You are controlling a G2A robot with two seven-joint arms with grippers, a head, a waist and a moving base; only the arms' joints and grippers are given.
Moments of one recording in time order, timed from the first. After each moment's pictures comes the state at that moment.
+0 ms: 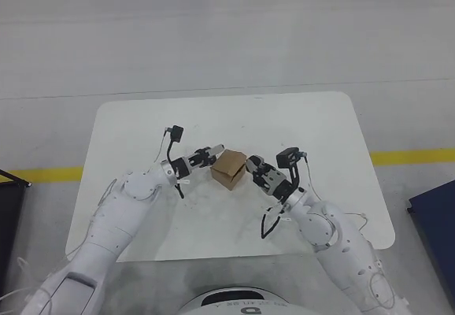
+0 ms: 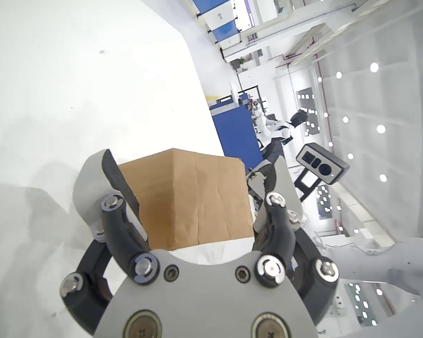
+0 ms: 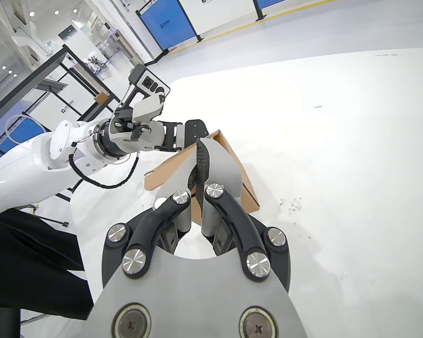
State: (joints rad) left arm 1.10 -1.24 -1.03 -1.06 -0.16 -0.54 -0.70; right arm -1.54 -1.22 1.16 -1.64 -0.79 -0.35 0.09
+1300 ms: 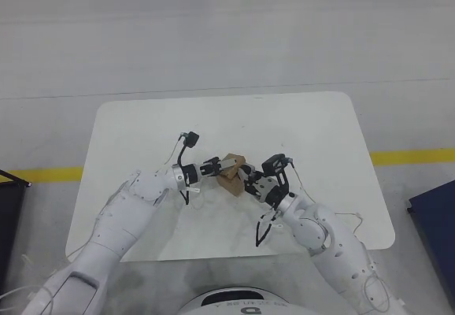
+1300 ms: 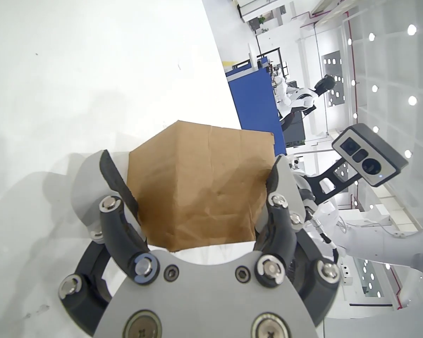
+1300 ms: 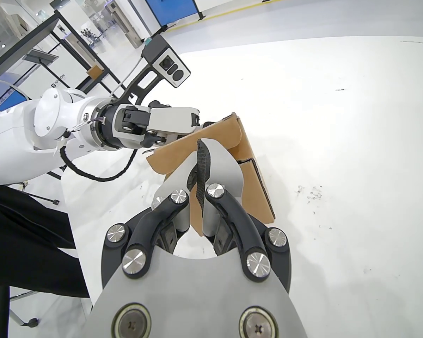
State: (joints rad) left arm 1.09 -1.24 -0.97 -1.11 0.01 -0.48 -0.71; right arm -1.53 -1.22 1.11 -1.64 -0.87 -0.32 0.14
